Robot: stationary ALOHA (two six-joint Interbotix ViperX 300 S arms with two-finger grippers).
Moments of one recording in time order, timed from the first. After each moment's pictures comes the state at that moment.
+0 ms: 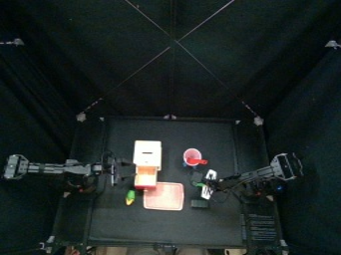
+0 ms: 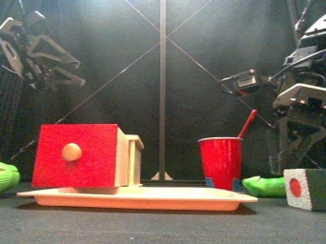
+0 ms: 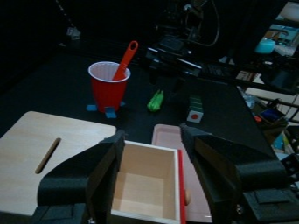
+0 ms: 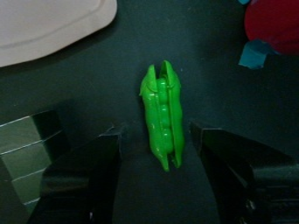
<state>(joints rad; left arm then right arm) 0.08 -0.86 1.29 -0.09 -0.30 -0.05 0.17 -0.20 0.94 -0.52 0.48 0.92</state>
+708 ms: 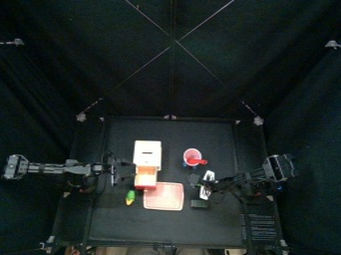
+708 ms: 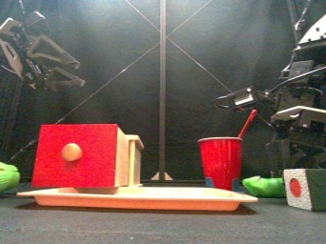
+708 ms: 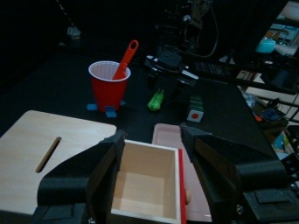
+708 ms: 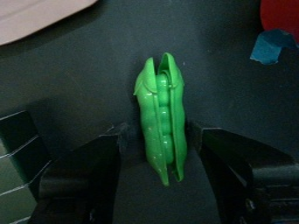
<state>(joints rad) 0.08 -0.86 1.29 -0.09 -0.30 -0.05 0.14 -0.10 0.92 -0.54 0.48 0.92</state>
